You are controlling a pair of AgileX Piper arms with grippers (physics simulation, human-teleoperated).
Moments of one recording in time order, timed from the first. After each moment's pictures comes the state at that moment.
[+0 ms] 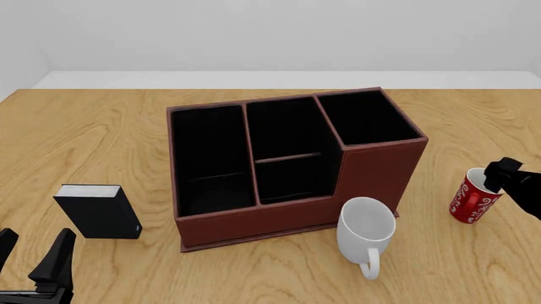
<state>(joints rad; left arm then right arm) 0.00 0.01 0.00 0.00 0.00 -0.34 1.08 -0.55 0.07 0.27</state>
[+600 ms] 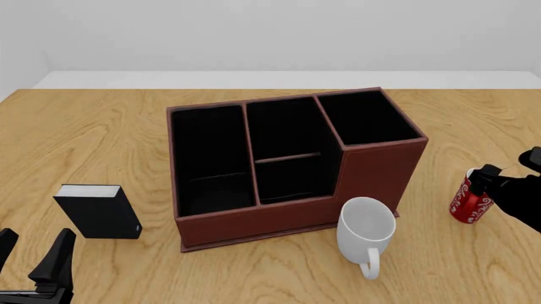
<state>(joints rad) 0.00 0.01 0.00 0.00 0.00 -0.33 1.26 -0.55 -0.04 0.28</state>
